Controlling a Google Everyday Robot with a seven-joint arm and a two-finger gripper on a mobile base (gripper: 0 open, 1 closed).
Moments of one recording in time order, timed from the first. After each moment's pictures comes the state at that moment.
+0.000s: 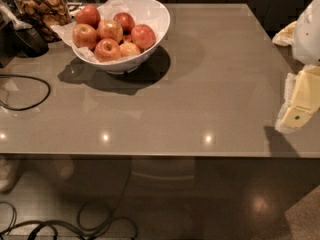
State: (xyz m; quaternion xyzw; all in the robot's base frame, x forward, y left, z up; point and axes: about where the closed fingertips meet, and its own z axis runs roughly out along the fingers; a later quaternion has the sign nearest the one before) arm 0.438 -0.217 0.977 -0.60 0.78 -0.04 0.16
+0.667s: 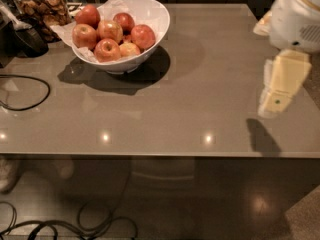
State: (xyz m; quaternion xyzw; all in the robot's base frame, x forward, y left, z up) arm 0.458 -0.193 0.985 -0.62 0.77 -0.04 0.14
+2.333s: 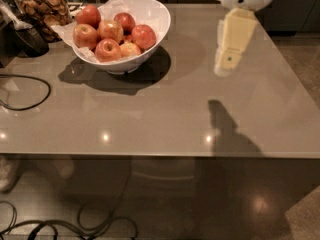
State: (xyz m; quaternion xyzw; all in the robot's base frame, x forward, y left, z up) arm 0.528 -0.123 1.019 -0.66 0.73 -0.06 0.18
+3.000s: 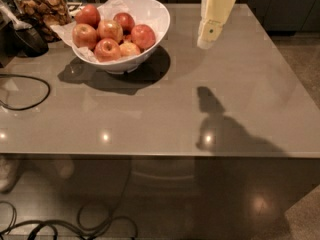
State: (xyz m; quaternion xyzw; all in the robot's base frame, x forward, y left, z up) arm 0.583 -0.094 1.045 -0.66 0.72 -0.04 0.22
